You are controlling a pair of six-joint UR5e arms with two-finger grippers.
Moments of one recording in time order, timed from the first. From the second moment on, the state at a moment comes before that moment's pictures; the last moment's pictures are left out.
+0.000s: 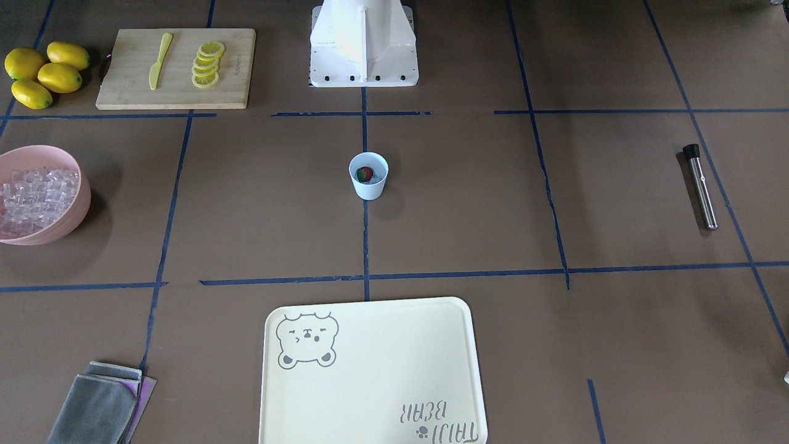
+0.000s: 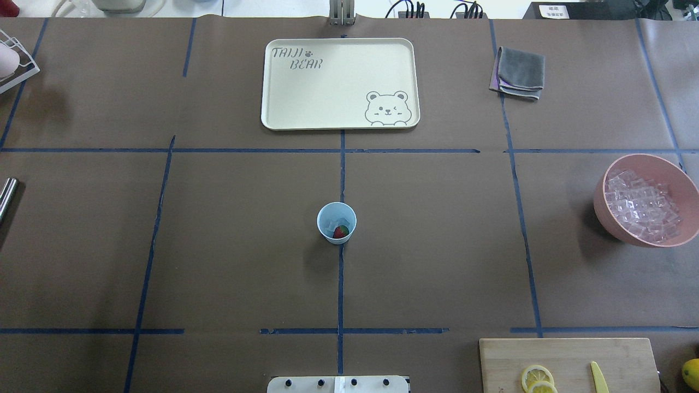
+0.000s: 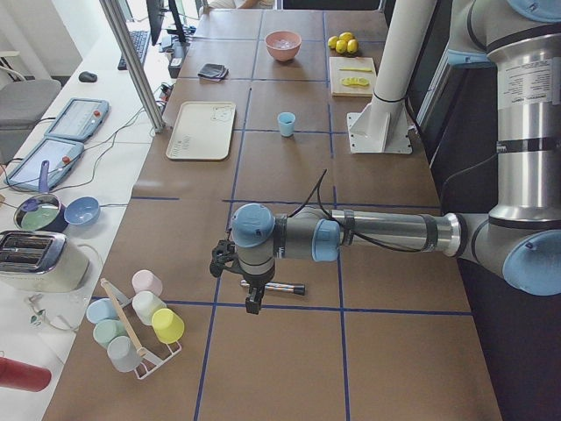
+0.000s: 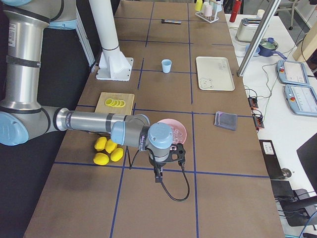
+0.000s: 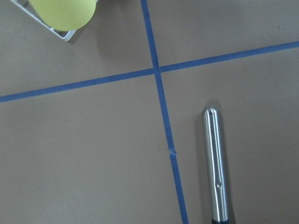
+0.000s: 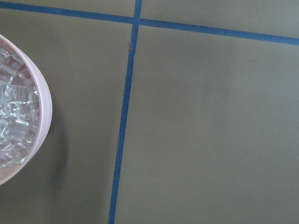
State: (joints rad) left arm -1.57 -1.44 -1.73 -1.57 -2.34 0.13; right arm 1.65 -1.76 1.75 -1.68 2.33 -0.26
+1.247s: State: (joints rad) left arm -1.58 -1.42 -1.74 -1.57 -2.34 0.14; right arm 1.65 -1.76 1.74 -1.68 2.33 -0.26
